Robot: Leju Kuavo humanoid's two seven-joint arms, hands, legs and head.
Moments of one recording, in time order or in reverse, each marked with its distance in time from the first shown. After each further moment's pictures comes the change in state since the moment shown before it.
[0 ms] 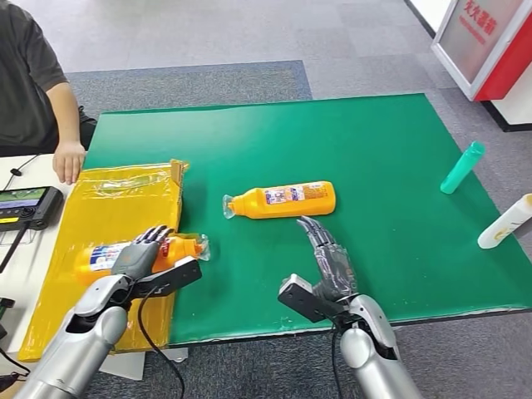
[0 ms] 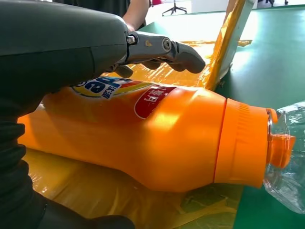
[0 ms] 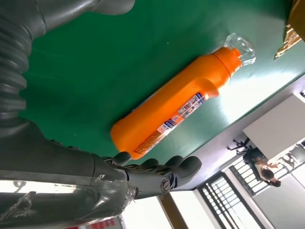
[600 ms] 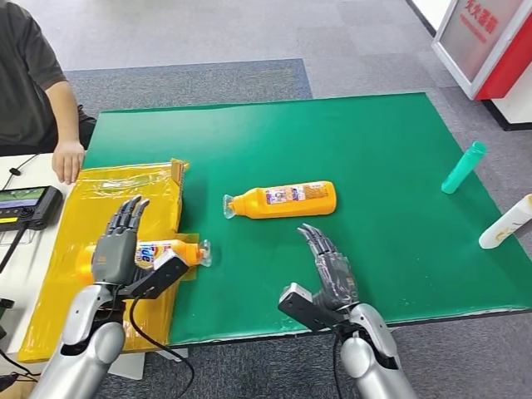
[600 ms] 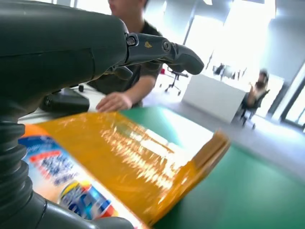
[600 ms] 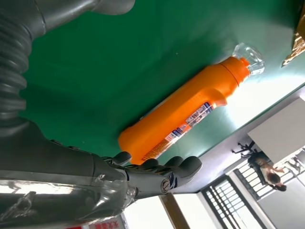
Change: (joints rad) left arm 0.151 -0.074 0.092 -0.253 -0.025 0.408 -0.137; right arm 0.048 0.000 0.000 -0.020 0.019 -0.010 -0.001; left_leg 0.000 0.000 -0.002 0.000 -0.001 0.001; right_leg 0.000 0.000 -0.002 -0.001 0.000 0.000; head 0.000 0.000
